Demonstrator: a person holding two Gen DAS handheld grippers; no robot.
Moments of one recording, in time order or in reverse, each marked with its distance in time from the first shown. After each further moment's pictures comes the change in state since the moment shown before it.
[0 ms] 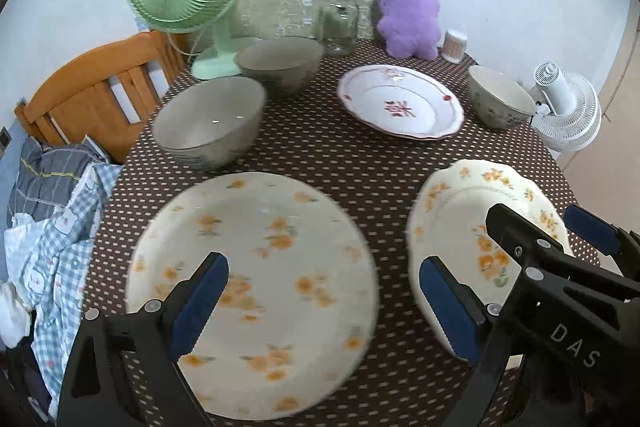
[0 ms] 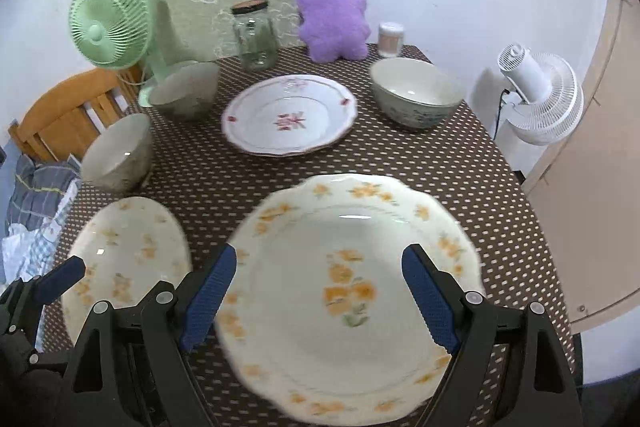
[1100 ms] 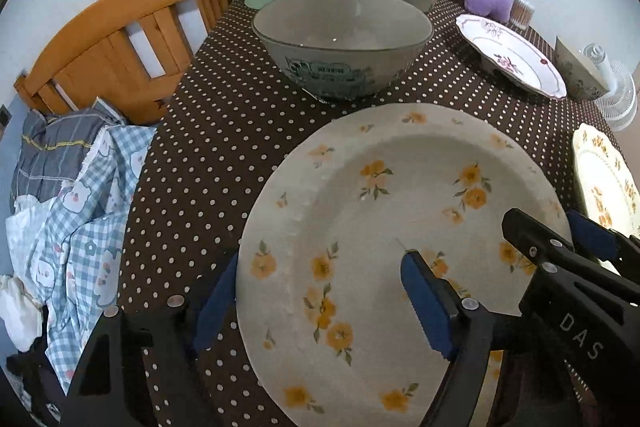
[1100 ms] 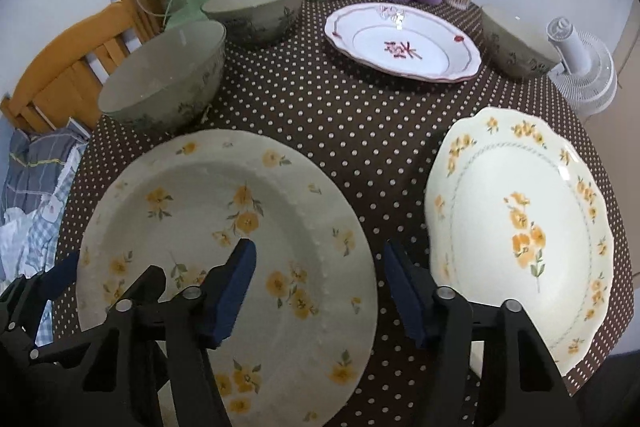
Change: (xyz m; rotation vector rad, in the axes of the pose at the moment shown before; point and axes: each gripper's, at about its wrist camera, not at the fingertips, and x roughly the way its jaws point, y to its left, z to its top) left arm 0.067 0.117 -0.017 0.004 0.147 0.040; right arm 0.080 0.121 -0.027 0.008 0.181 -0.005
